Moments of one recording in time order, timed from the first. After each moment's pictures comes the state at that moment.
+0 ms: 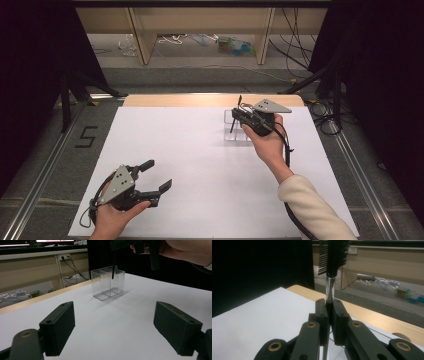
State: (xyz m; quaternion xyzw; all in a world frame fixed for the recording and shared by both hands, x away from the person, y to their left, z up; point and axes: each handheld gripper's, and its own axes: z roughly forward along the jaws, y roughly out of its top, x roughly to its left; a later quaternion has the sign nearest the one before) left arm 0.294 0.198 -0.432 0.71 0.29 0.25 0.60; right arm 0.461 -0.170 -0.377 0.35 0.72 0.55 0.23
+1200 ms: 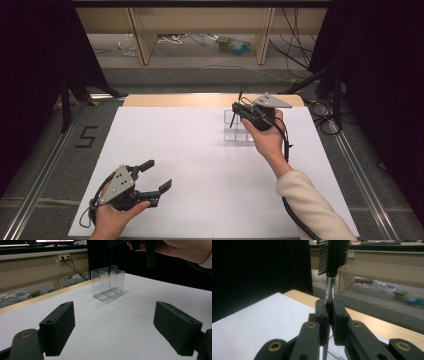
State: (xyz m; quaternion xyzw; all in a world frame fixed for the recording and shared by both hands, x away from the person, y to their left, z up) left arm 0.294 0.198 -0.432 0.71 0.29 0.25 0.60; right arm 0.471 -0.170 -0.369 0.36 0.71 0.56 0.23
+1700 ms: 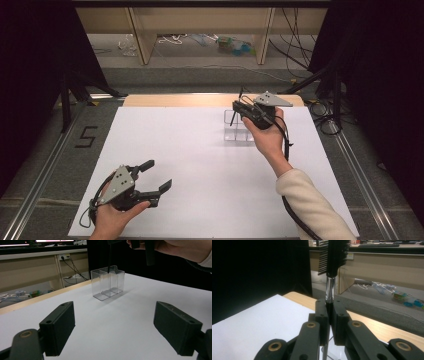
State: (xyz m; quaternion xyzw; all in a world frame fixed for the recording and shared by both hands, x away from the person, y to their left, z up) left arm 0.294 0.198 -0.433 0.71 0.29 0.25 0.60; right arm 0.472 -0.171 -0.366 0.36 0.70 0.56 0.24
